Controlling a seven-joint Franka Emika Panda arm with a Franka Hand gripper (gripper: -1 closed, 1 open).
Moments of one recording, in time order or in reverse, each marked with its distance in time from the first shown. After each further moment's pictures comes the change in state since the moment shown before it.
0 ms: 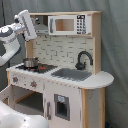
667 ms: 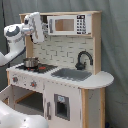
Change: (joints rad) arm 0.041 0.043 -0.009 -0.131 0.026 -0.133 0.045
